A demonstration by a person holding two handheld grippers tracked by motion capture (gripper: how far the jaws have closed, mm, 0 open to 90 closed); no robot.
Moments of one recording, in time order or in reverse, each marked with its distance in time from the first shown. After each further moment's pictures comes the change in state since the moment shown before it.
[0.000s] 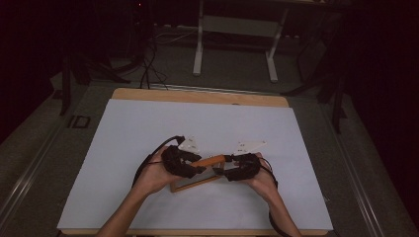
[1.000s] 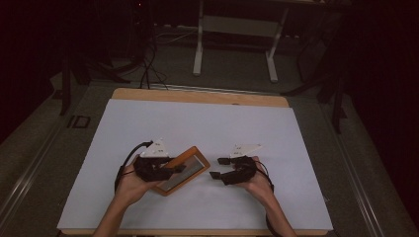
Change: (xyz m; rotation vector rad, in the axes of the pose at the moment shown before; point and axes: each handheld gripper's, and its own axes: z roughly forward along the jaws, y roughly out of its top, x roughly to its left) left arm 0.004 -0.067 -0.045 -0.240 0.045 -0.122; right arm 0.005 -0.007 0.014 0.015 0.000 0.047
